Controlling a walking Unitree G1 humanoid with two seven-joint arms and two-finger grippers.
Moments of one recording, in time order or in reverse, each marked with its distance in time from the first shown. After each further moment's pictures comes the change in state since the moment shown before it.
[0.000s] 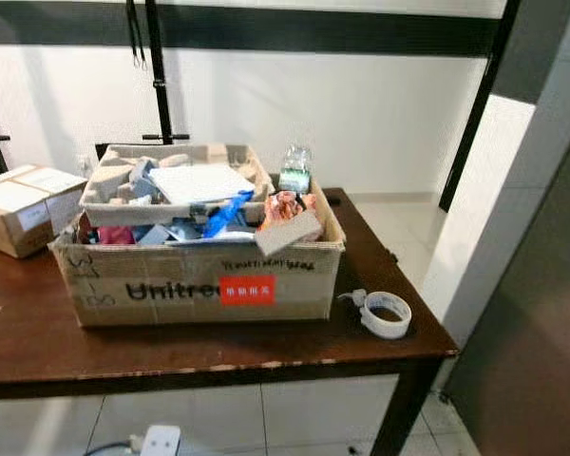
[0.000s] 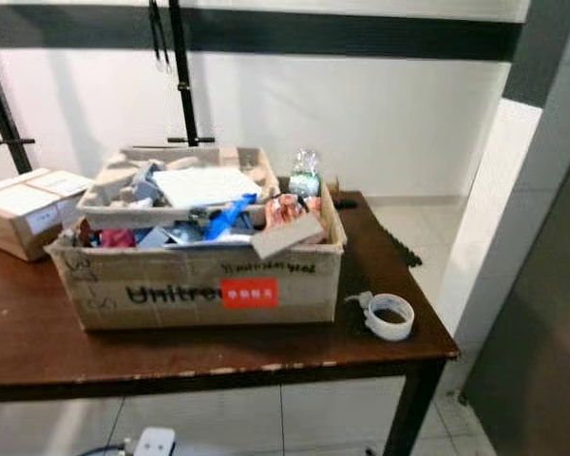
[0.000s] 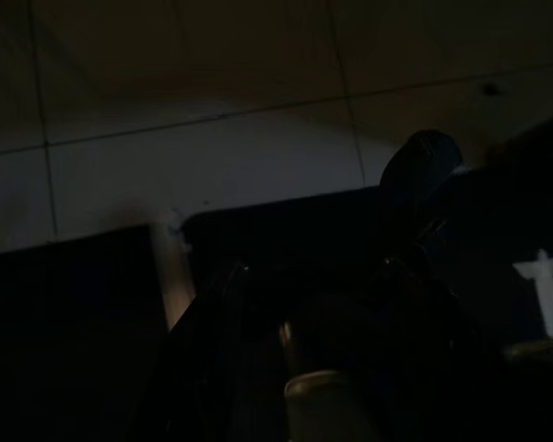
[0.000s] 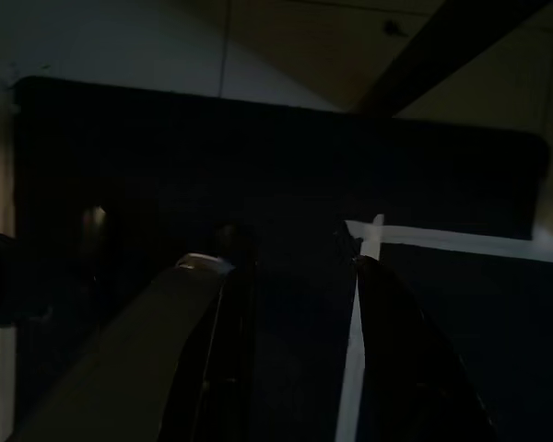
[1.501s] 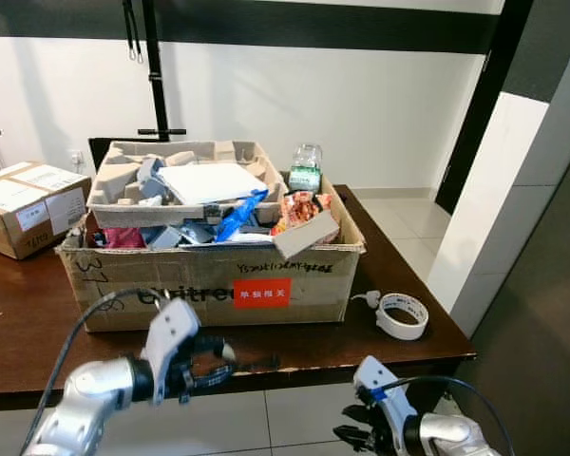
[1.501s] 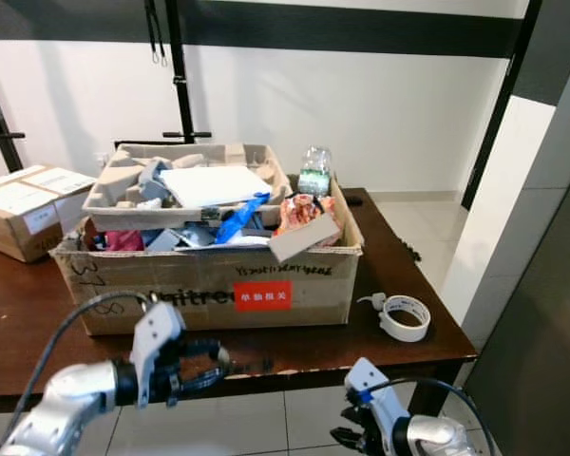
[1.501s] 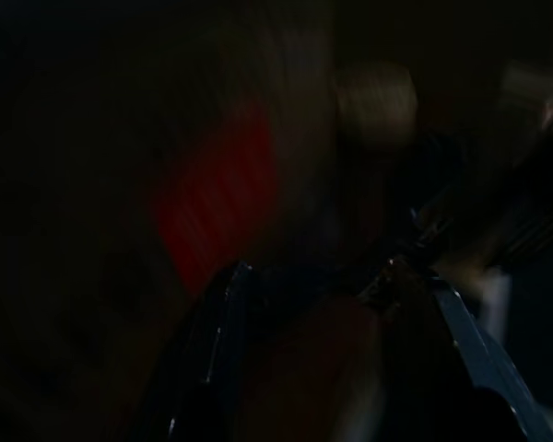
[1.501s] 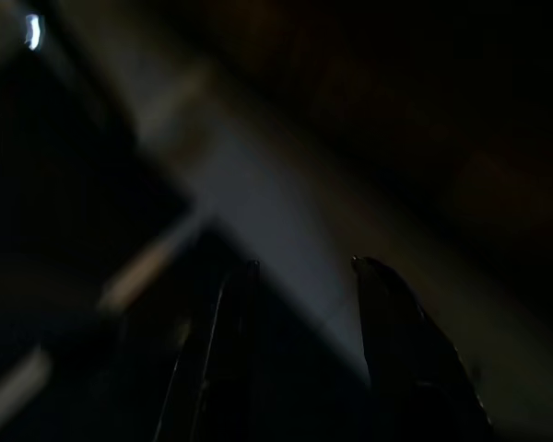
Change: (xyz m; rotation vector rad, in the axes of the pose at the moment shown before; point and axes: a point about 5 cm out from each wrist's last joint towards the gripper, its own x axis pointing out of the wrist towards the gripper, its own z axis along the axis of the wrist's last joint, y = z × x) left arm -0.094 -0.003 0.241 0.589 -0.788 -0.791; right arm -0.055 -0.039 0.185 -0.453 -0.521 0.559
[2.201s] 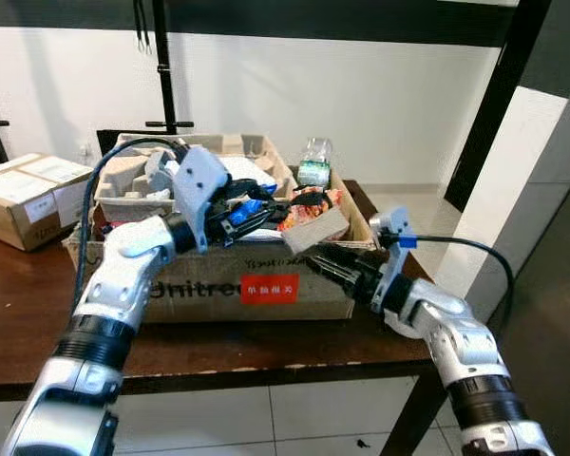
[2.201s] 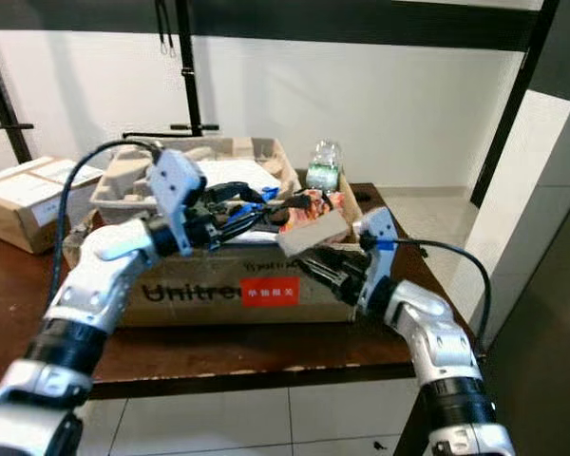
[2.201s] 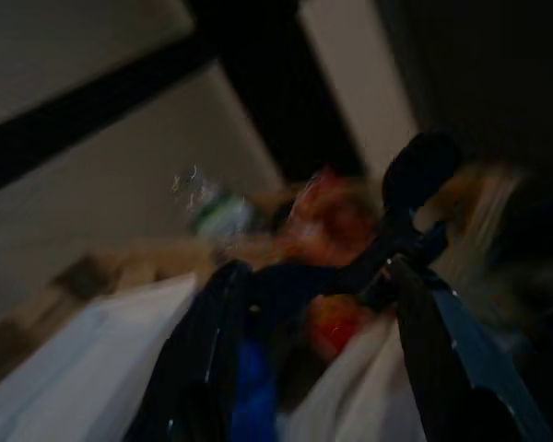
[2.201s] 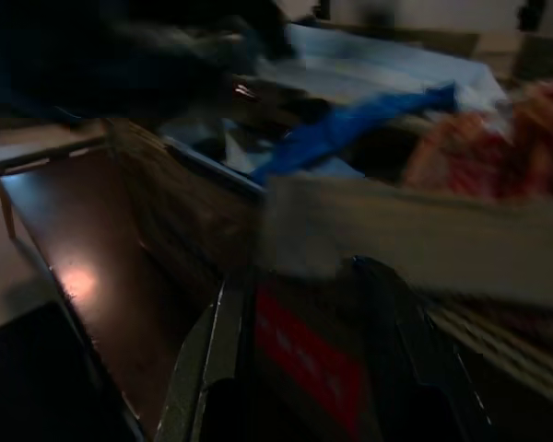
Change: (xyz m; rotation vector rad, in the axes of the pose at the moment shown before) left arm 0.065 0.050 0.096 0.360 -0.084 0.182; right arm 0.001 -0.001 0.173 -0.046 -0.544 0.034
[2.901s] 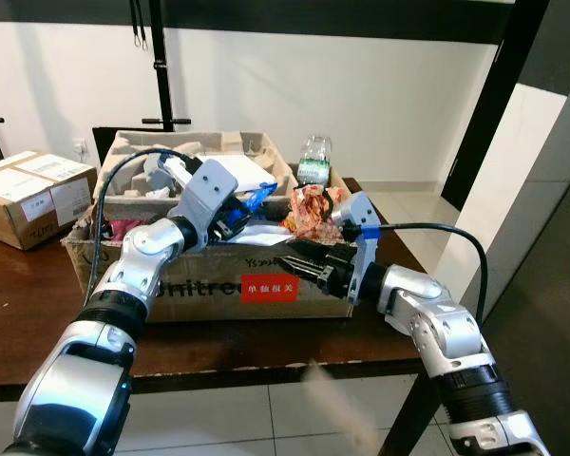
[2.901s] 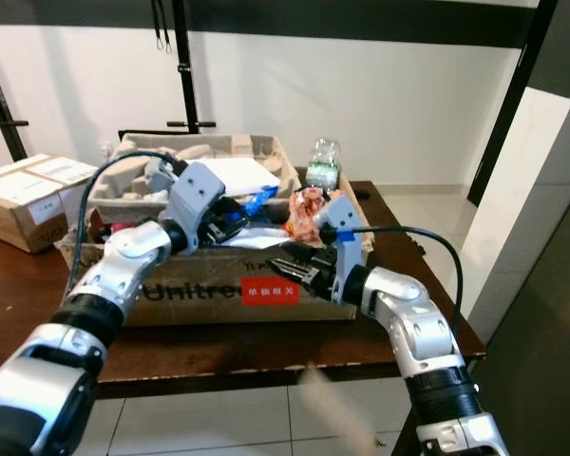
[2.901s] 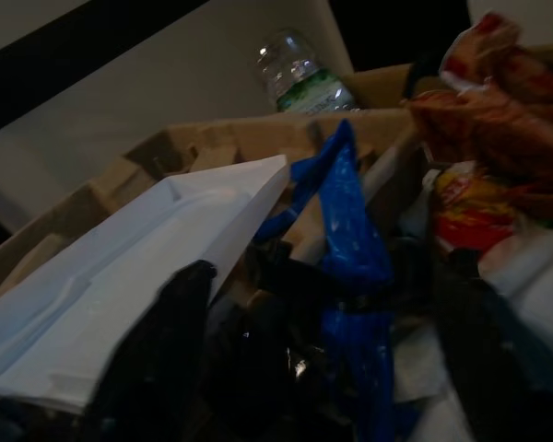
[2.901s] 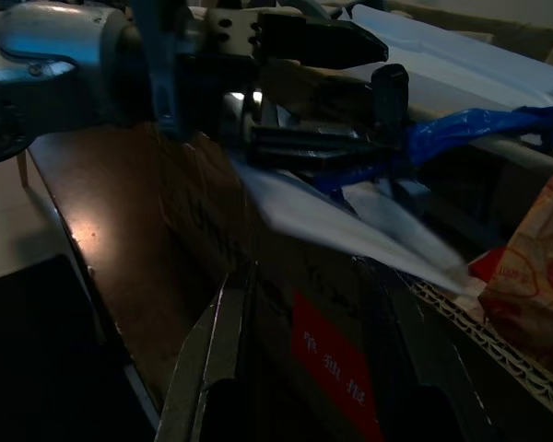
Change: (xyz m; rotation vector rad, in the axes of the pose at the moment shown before) left arm 0.011 0.014 -0.032 -0.014 0.167 0.195; right arm 0.017 0.019 0.012 -0.062 0.065 0.053
